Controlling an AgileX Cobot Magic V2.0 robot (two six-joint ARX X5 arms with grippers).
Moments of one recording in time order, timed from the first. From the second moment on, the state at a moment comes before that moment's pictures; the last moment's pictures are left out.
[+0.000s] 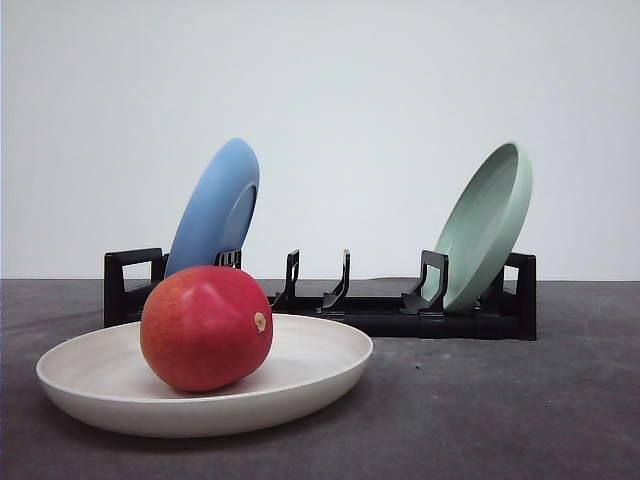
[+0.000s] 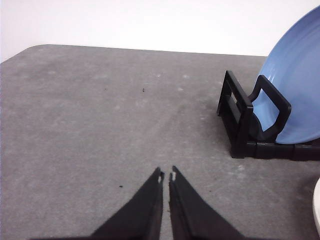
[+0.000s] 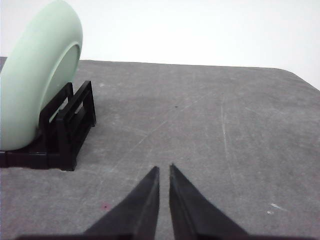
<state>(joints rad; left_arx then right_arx) -0.03 0.00 0.02 -0.18 -0.03 -0.04 0.00 0.00 0.01 -0.11 0.03 0.01</state>
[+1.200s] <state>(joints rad) -0.03 0.00 0.02 -0.18 -0.03 -0.04 0.00 0.00 0.01 -0.11 0.03 0.01</state>
